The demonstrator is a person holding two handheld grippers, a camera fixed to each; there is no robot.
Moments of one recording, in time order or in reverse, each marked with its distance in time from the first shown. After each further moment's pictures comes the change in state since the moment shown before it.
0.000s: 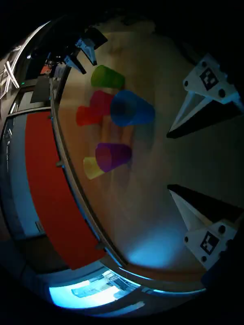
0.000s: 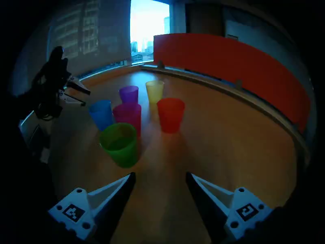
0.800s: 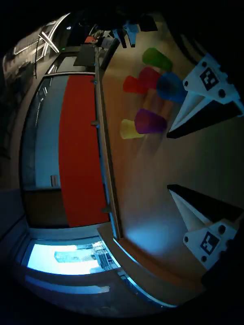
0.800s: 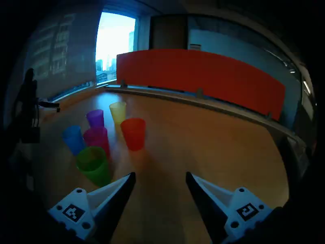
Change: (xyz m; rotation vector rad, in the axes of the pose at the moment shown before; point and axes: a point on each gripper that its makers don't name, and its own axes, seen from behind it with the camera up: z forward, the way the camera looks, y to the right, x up) left arm 0.039 -0.057 -0.025 0.230 0.250 -0.290; right arm 0.034 0.041 -0.017 -0.287 0.167 0.117
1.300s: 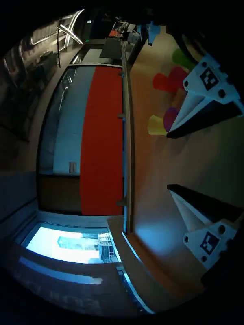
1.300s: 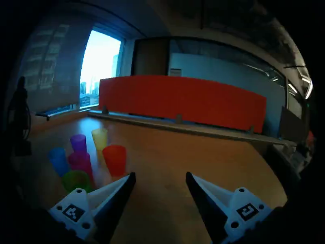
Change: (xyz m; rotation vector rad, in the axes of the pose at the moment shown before) left arm 0.044 0.003 0.009 0.057 0.180 -0.125; right arm 0.047 0.026 0.006 -0.167 0.252 0.038
